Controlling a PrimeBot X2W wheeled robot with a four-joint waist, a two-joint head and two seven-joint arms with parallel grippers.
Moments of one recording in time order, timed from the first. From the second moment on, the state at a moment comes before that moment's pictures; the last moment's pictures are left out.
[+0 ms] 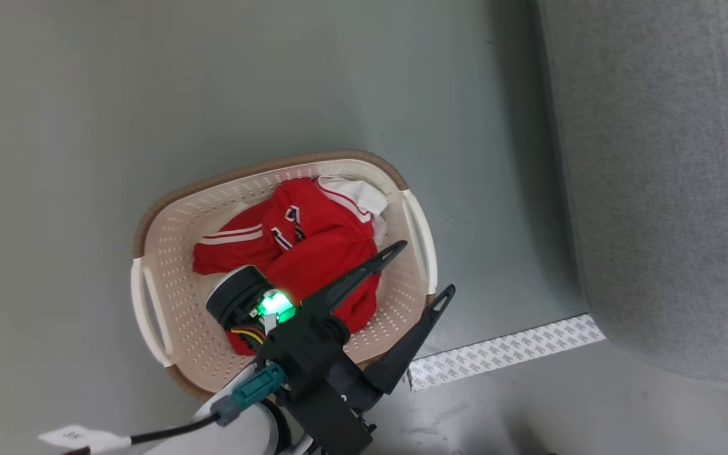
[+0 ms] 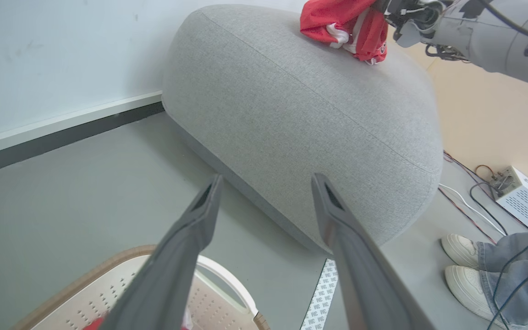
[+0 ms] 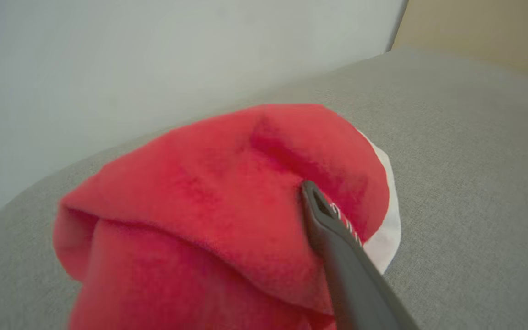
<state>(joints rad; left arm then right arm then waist) -0.71 0.40 -0.98 -0.27 -0.48 0.20 -0.07 -1.03 -0.54 -0.43 0.62 0.23 0.13 0.02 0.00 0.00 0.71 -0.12</state>
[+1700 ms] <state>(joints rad) -0.03 0.24 -0.25 -0.01 -0.46 0.11 -0.26 0.08 -0.05 0.07 -0.10 0.13 0.13 -0.03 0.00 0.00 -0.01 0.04</state>
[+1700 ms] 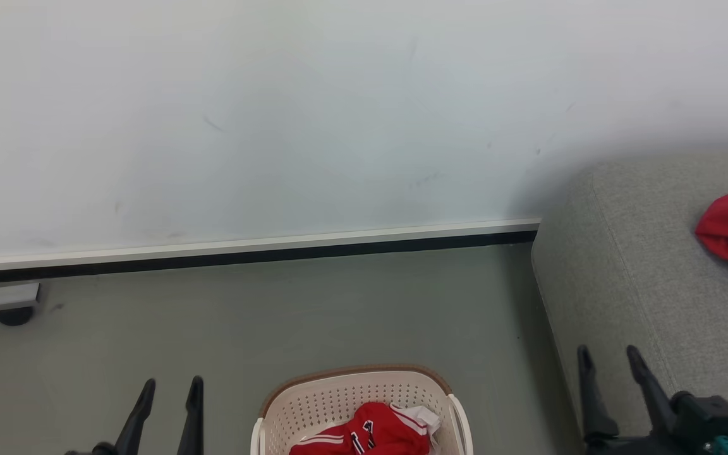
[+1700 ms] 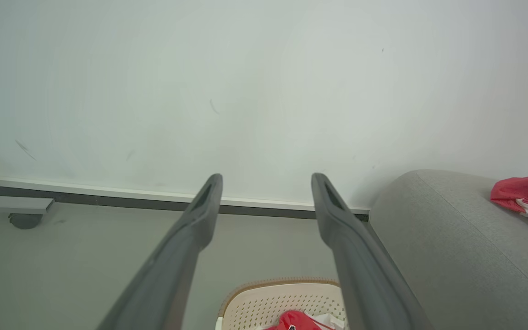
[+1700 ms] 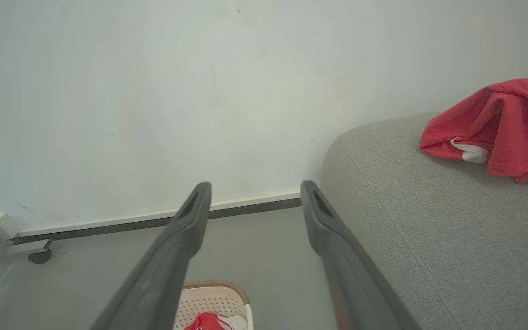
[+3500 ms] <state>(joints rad) -0.64 0.16 -0.36 0.66 -0.19 -0.09 0.13 -0.09 -0.05 0.18 -0.14 0.15 0.13 -0.16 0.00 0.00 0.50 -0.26</state>
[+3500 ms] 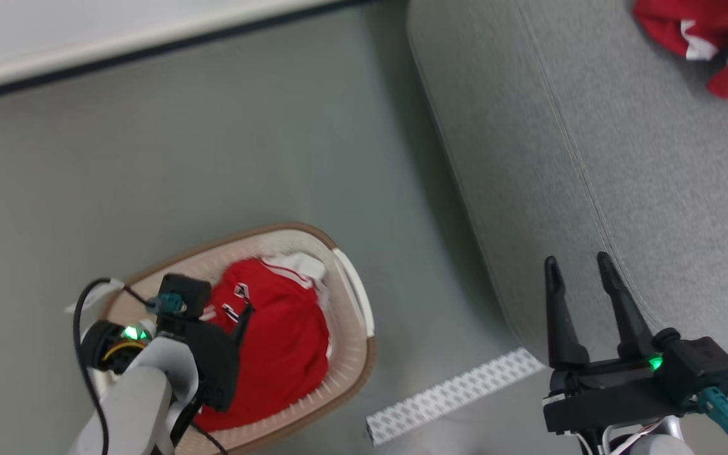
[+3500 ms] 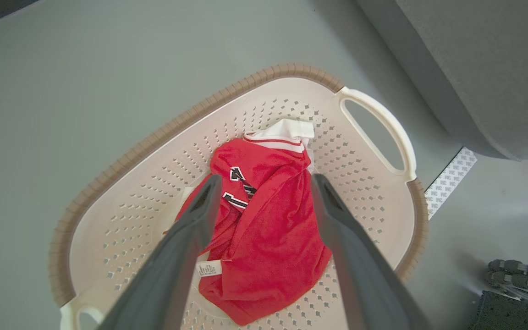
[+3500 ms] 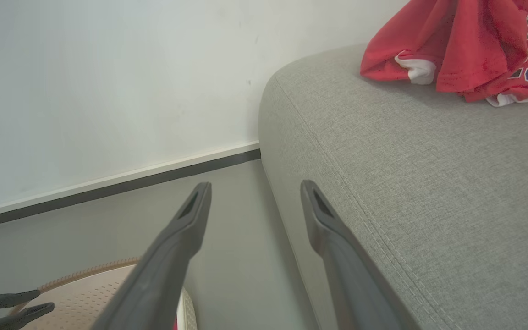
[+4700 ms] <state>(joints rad) -1.04 0.15 -0.54 1.16 0.00 0.07 0.11 0.09 -0.05 0.24 -0.25 0.16 0.13 -0.19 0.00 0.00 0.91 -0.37</state>
